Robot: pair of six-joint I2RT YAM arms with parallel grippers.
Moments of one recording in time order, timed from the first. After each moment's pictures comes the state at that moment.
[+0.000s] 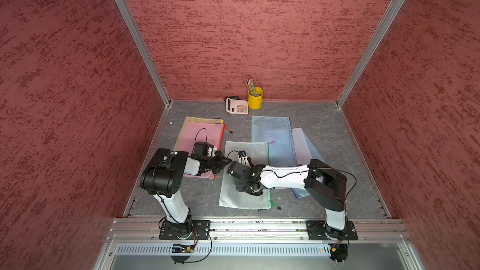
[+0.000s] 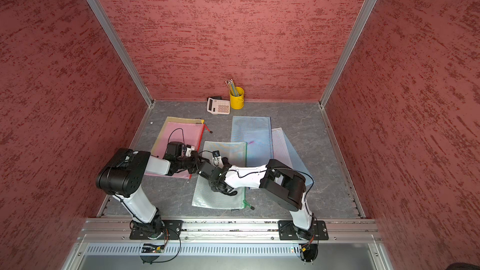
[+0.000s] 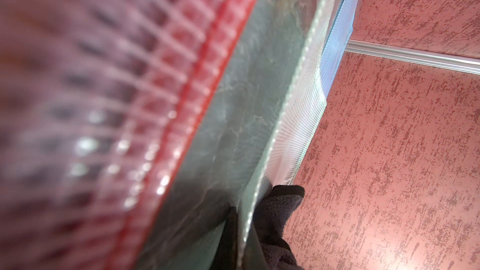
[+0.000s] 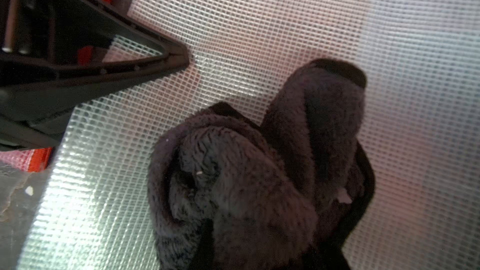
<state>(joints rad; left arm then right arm) -0.15 1.75 0.52 0.38 0.77 -1.04 1.16 1.95 1.19 -0.37 0.35 0.85</state>
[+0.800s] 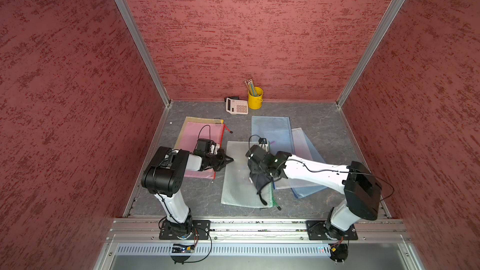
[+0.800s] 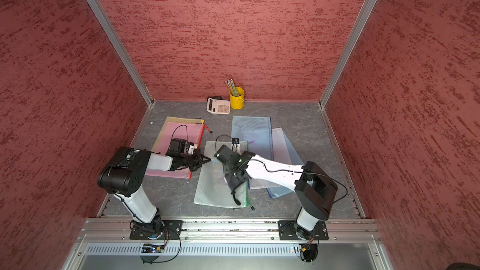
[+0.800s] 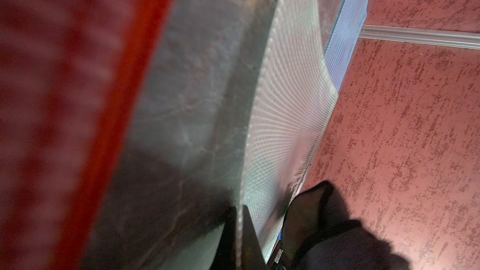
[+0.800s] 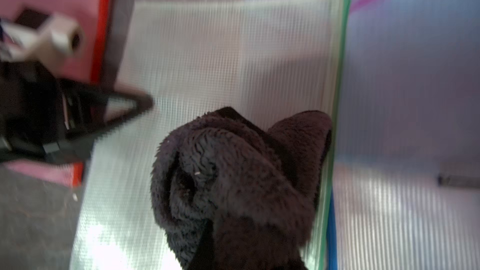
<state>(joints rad) -0.19 1.76 0.61 0.22 0.74 -0.92 0.94 1.66 1.17 -0.53 0.30 0.84</state>
